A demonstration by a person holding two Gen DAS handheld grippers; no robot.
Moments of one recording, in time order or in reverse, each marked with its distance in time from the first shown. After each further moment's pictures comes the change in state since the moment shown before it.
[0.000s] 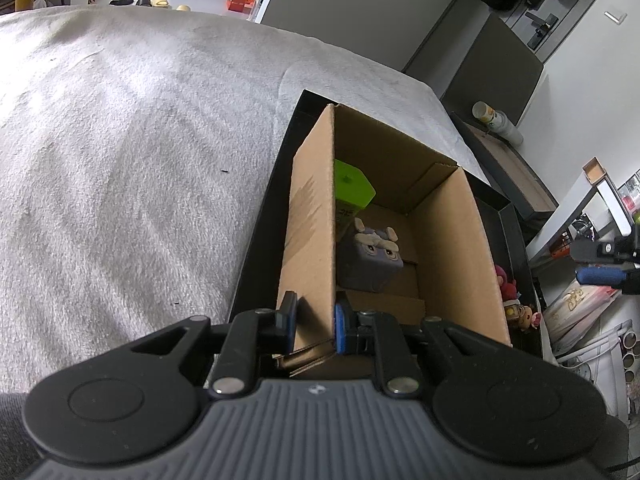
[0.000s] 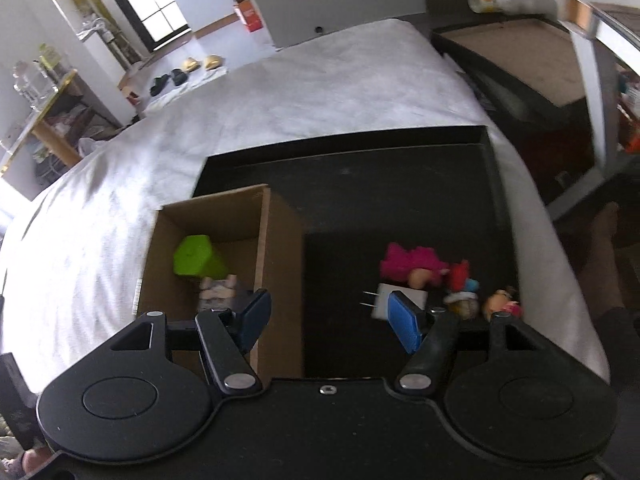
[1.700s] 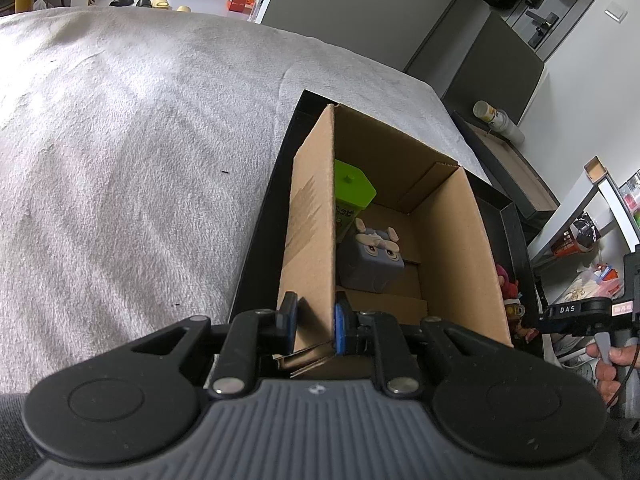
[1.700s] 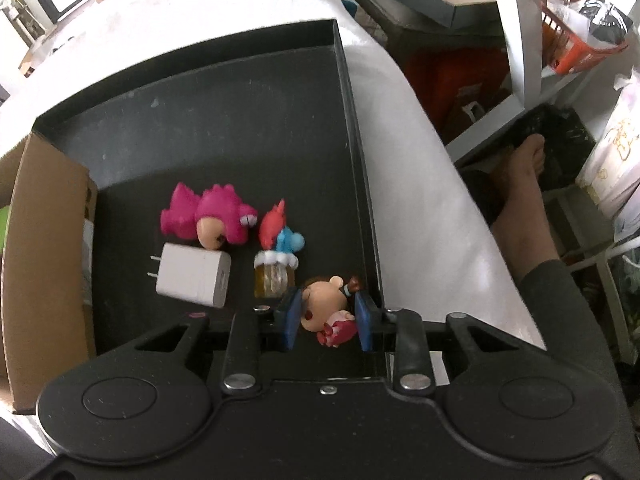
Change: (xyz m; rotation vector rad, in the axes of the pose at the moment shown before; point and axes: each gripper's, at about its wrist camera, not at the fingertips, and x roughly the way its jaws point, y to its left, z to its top) left arm 0.000 -0.001 0.000 -0.026 -0.034 0.016; right arm 0.084 -0.108 -0.030 -0.046 0.138 -0.178
